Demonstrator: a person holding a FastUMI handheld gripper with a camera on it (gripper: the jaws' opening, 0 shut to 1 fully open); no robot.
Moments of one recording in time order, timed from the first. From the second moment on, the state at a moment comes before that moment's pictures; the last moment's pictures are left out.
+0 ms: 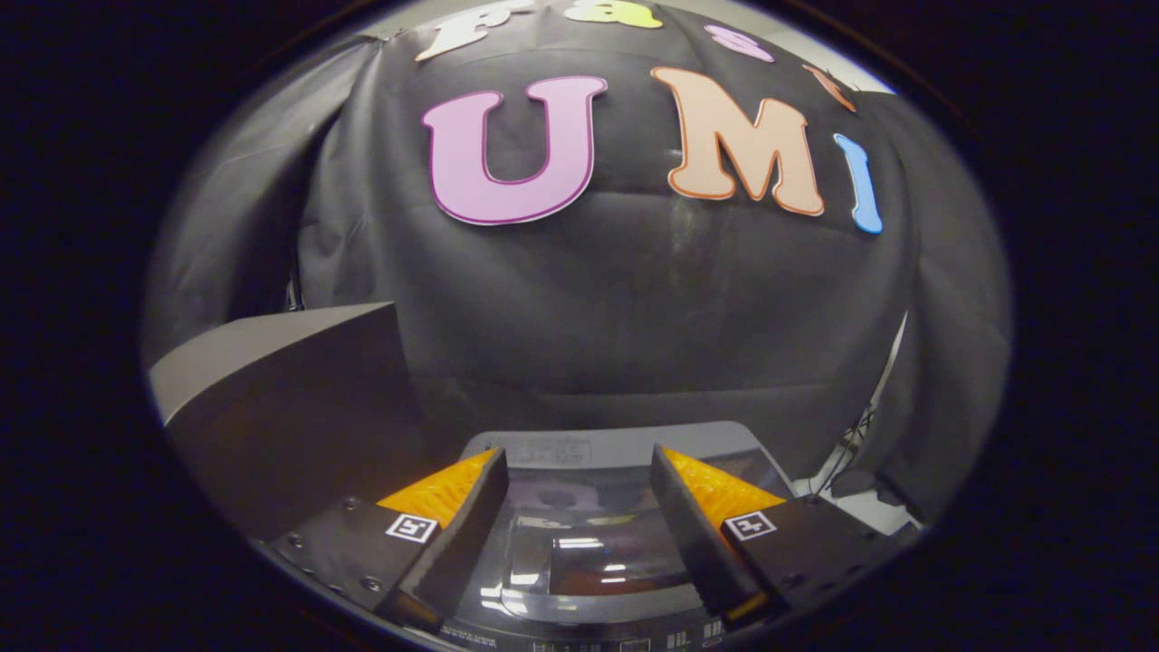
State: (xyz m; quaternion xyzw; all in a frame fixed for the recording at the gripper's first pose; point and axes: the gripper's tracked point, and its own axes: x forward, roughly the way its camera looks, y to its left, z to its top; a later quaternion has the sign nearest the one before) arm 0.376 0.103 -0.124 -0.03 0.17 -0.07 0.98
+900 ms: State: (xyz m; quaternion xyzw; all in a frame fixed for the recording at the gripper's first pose) arm 0.235 0.110 -0.048 -0.03 0.13 -0.08 0.99
